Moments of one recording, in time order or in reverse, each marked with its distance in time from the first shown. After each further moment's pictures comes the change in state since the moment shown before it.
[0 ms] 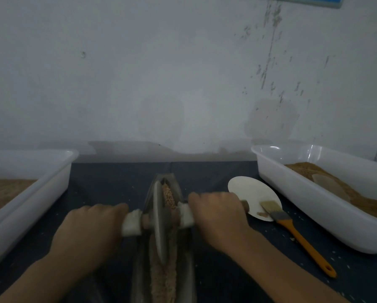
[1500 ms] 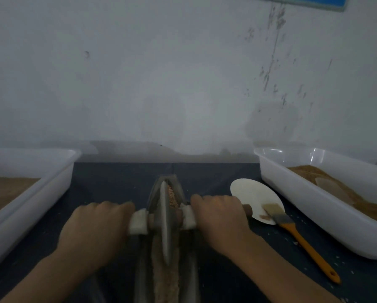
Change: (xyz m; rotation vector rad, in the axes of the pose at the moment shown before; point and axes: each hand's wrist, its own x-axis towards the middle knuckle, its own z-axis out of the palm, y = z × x) left_hand 0.003 0.005 -0.015 -0.066 -0.027 0.048; right_hand 0.003 -0.003 0.005 0.038 -0.038 0.027
